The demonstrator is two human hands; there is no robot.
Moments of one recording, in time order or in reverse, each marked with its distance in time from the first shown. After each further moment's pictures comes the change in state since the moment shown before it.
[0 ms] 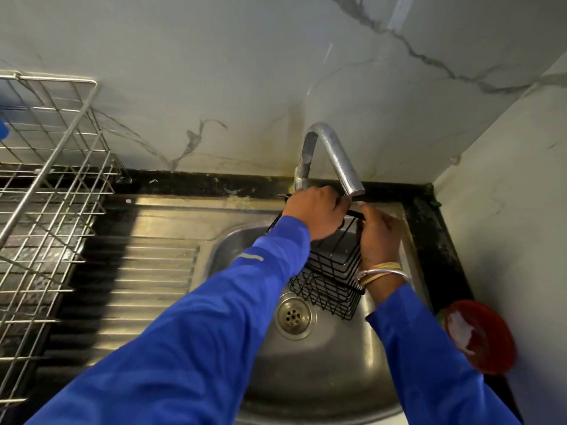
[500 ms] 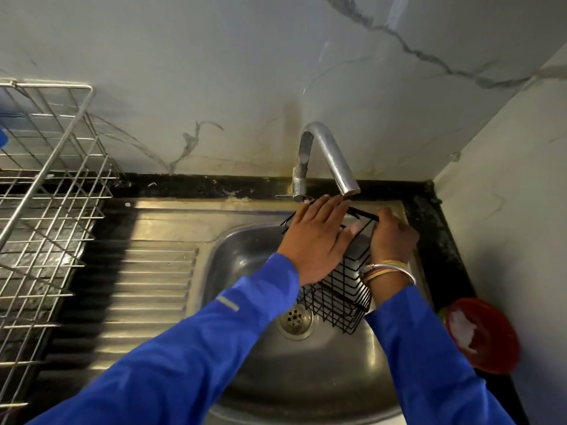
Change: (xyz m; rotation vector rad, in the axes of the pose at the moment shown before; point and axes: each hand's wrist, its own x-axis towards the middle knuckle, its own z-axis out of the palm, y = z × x) left_hand -0.045 -0.005 0.040 -0.027 0.082 0.202; right_hand 0.000 -0.015 -0.015 -0.043 0.202 0.201
